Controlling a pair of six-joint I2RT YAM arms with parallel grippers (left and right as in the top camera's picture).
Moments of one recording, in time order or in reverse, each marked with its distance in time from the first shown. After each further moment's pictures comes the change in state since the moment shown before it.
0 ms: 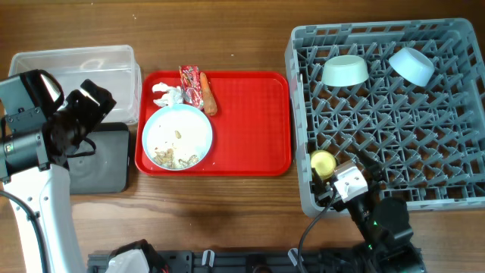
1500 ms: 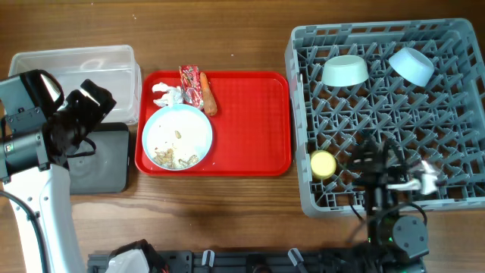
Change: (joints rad) left arm 0.000 0.000 0.000 0.000 0.000 0.000; right arm 0.000 0.008 0.000 0.397 0.366 0.999
